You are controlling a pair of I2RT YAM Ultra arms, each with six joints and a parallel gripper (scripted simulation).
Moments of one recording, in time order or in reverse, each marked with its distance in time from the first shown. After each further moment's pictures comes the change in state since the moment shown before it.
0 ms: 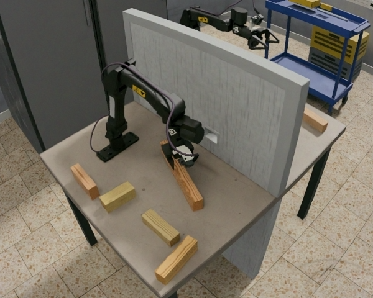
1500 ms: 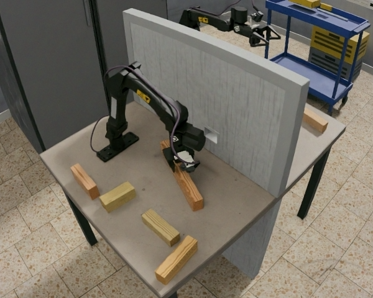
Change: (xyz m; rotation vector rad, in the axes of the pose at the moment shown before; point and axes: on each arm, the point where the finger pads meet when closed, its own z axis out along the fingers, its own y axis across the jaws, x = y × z) left arm -0.016 0.004 0.001 0.007 -0.069 0.016; right arm 0.021 0.006 0.034 0.003 0.077 -0.020
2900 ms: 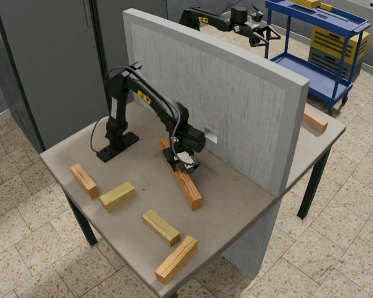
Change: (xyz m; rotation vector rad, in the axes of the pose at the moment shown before) left arm 0.000 0.000 0.000 0.000 0.000 0.000; right arm 0.003 -0.002 0.003 0.013 0.022 0.000
